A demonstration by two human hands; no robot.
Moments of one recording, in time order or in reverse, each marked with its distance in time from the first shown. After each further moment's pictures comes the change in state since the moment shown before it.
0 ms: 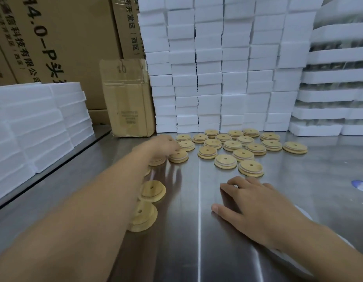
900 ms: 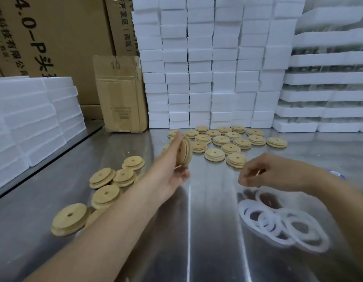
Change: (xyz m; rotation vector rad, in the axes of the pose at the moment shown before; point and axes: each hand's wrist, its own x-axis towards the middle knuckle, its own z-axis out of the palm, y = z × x) left_hand -0.139 0.038 0.062 -1.482 -0.040 -0.107; right_hand -0.009 0.072 -0.052 0.537 -0.136 0.045
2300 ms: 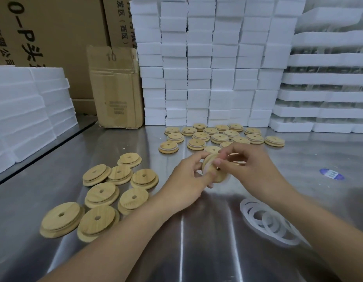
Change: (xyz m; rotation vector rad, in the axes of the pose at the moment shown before) left_hand -0.014 -0.035 0.001 0.703 -0.357 0.415; right_hand 0.023 -0.036 0.060 0.499 0.550 -0.222
